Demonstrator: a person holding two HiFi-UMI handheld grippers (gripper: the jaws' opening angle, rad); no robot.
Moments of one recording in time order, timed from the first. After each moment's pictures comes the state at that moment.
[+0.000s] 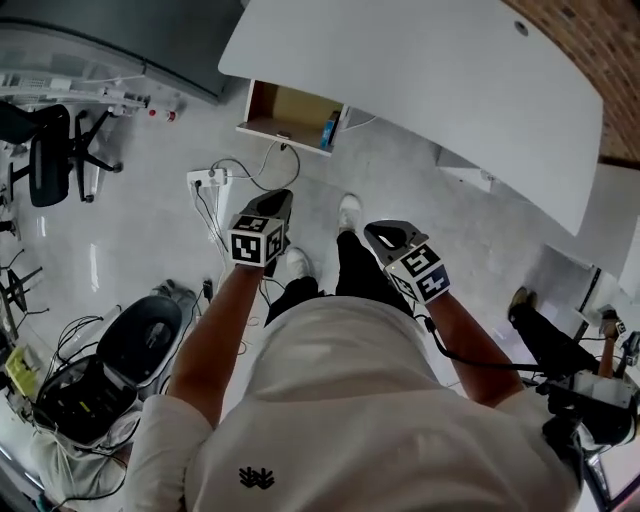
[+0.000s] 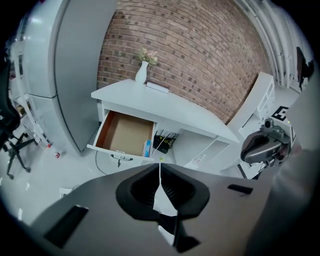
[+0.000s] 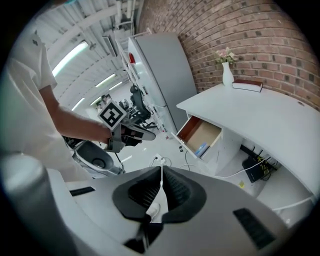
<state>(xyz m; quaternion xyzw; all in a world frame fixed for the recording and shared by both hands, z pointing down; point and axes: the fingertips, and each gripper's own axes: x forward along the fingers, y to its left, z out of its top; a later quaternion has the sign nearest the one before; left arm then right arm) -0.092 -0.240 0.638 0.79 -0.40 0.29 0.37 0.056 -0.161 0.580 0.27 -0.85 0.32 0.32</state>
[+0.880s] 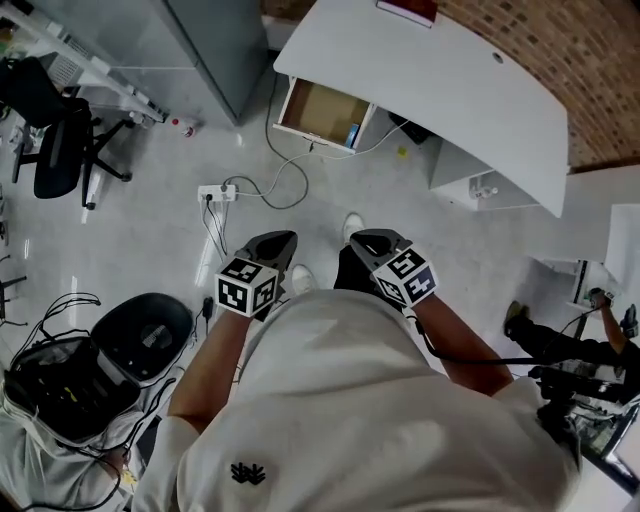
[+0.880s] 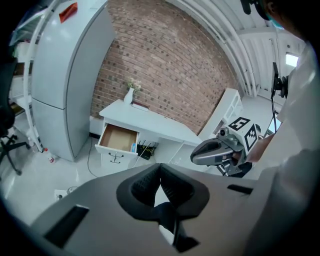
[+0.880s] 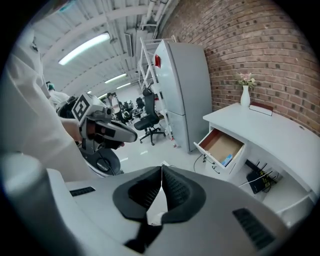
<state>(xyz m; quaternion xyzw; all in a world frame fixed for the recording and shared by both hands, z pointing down) -0.211 -0.027 0.478 0.86 -0.34 0.20 0.33 -0.102 -0.015 0.490 0.28 -0.88 0.25 0.30</state>
